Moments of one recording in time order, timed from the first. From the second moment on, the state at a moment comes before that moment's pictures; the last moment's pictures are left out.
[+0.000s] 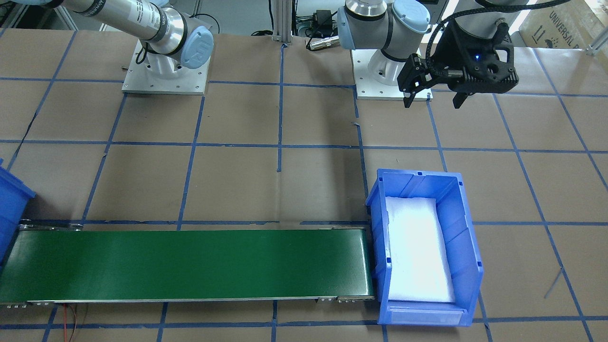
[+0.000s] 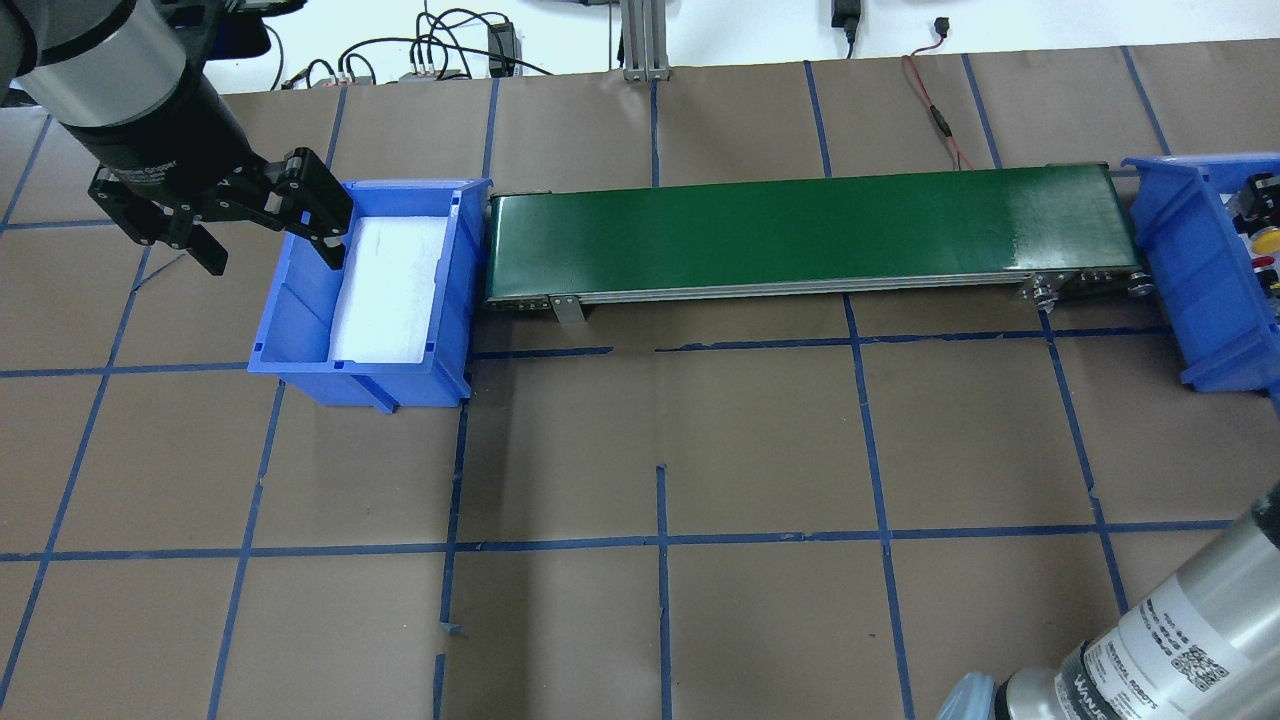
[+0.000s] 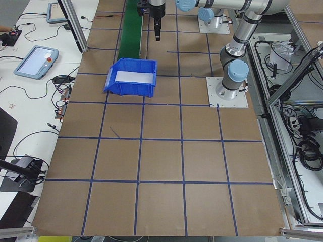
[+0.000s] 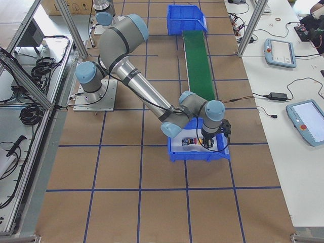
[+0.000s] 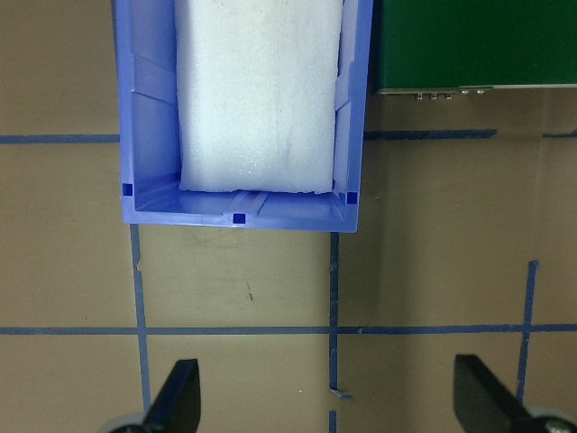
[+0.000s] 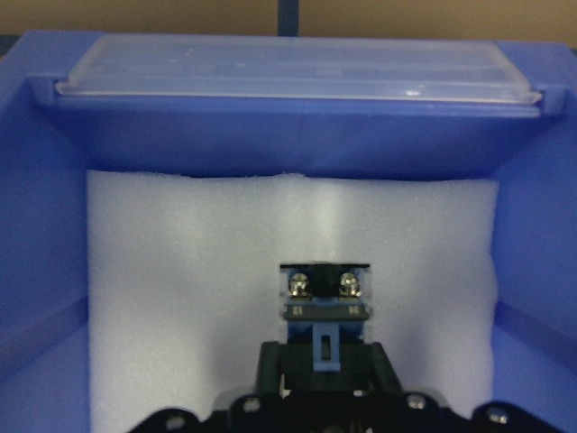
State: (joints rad) left arm -1.51 -1.52 -1.54 -1.68 1.58 0.06; right arm 0.88 -0.89 1.34 -2.11 -1.52 -0.71
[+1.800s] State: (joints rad) left arm -1.51 -1.52 -1.54 -1.68 1.58 0.06; right arm 0.88 -1.17 1.44 -1.97 -1.51 -0.72
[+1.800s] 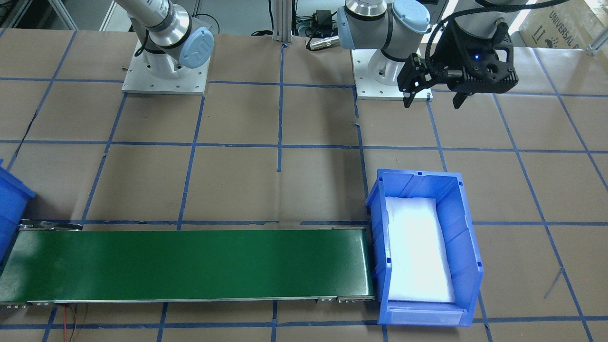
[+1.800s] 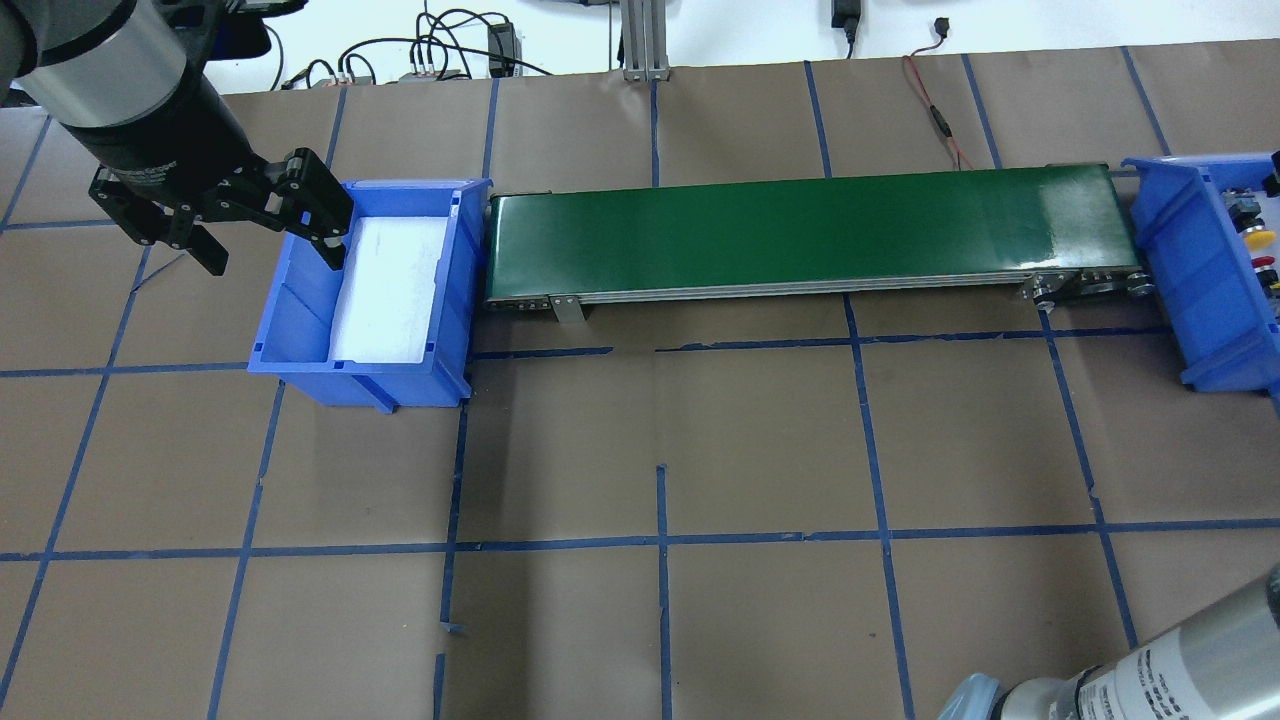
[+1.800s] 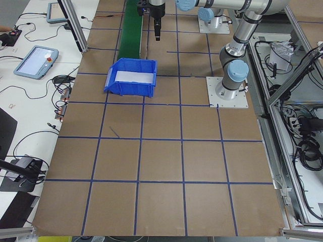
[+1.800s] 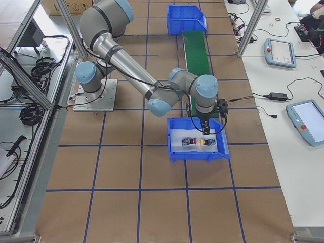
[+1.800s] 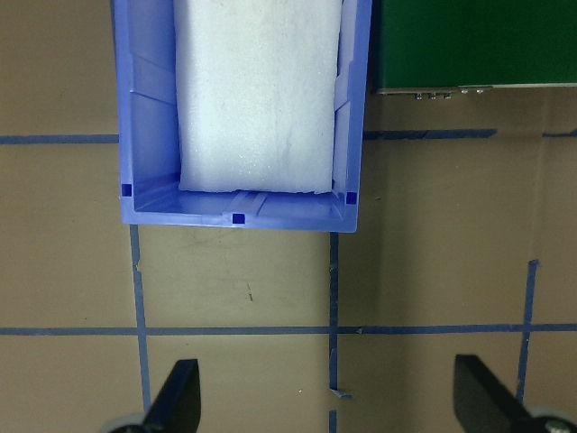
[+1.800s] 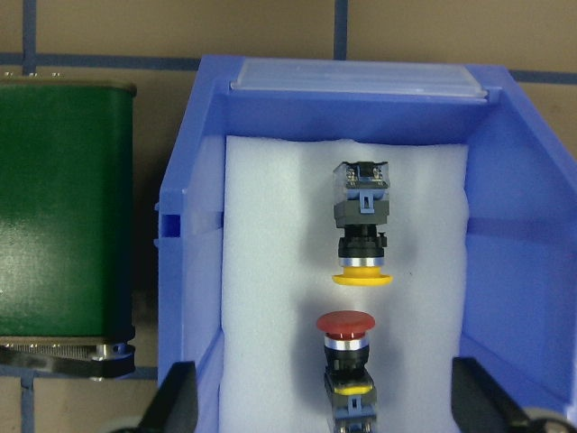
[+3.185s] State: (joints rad) left arm -1.51 -1.52 -1.55 -1.68 1.58 0.06; right arm 1.44 -1.45 1.48 -1.68 -1.59 -0.06
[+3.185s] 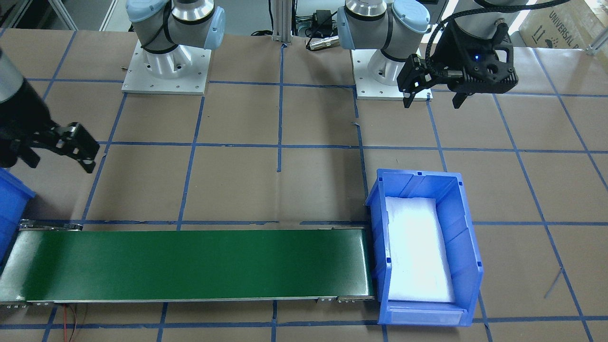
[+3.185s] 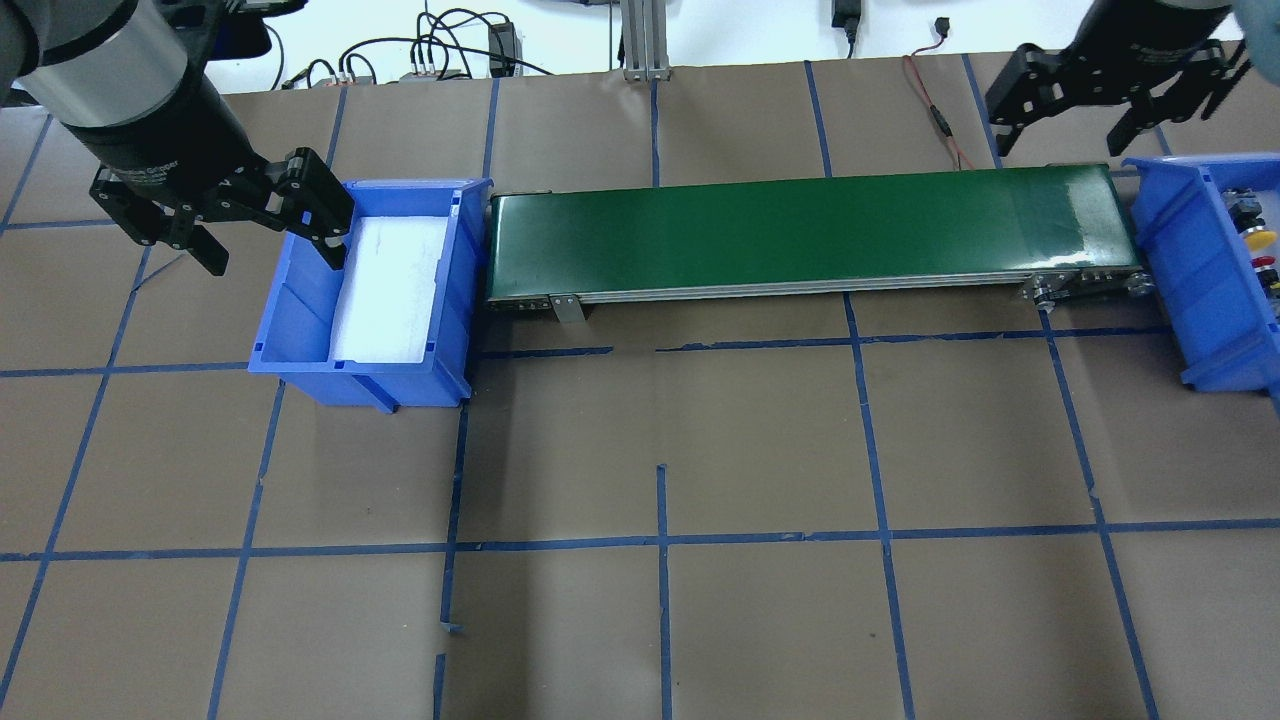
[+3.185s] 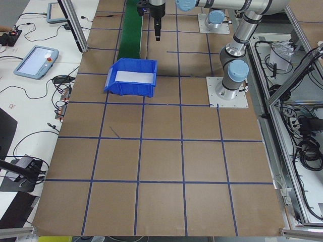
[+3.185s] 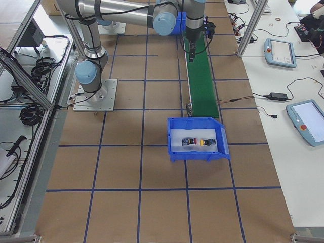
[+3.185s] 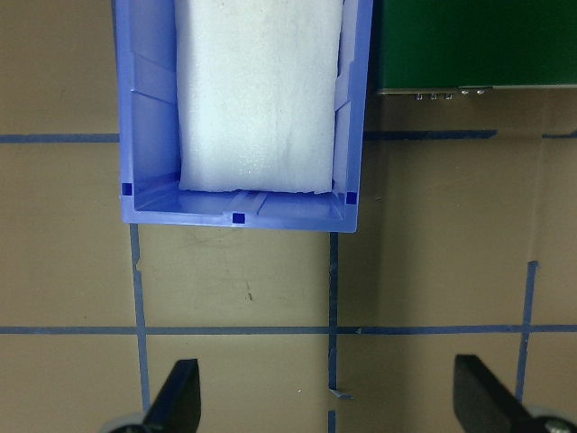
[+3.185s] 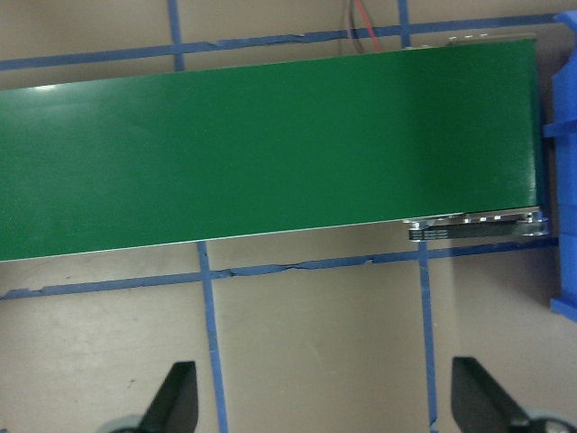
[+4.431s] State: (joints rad) left arm -1.51 -1.51 -1.54 -1.69 1.58 0.05; right arm 1.69 -1.46 1.57 -1.70 -1.61 0.11
